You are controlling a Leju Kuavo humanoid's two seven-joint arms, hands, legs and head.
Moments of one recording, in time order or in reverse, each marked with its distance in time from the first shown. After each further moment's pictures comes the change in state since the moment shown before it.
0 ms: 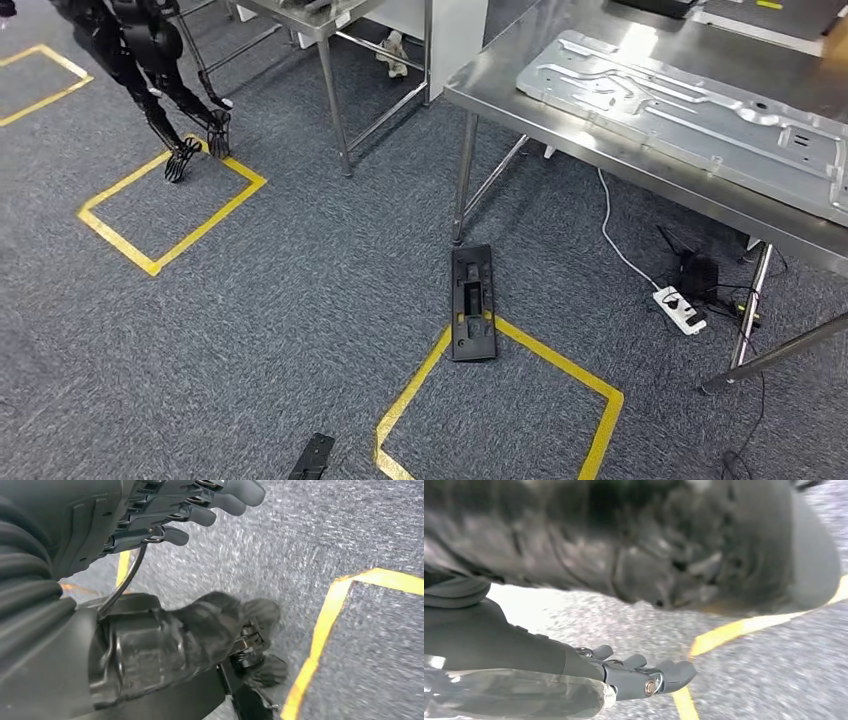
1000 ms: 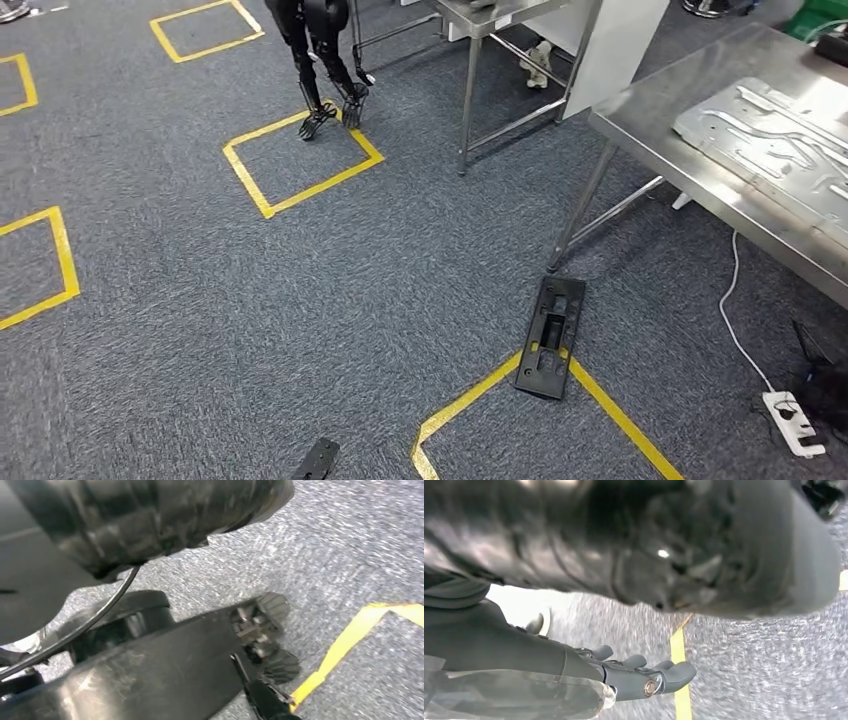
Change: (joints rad) left arm -0.009 0.056 -0.138 -0.087 0.039 0.006 0.084; right arm 0.005 -0.022 -0.056 0.007 0.074 -0.073 0.112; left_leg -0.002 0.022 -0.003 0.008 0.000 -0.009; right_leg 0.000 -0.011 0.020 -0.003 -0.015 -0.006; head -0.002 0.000
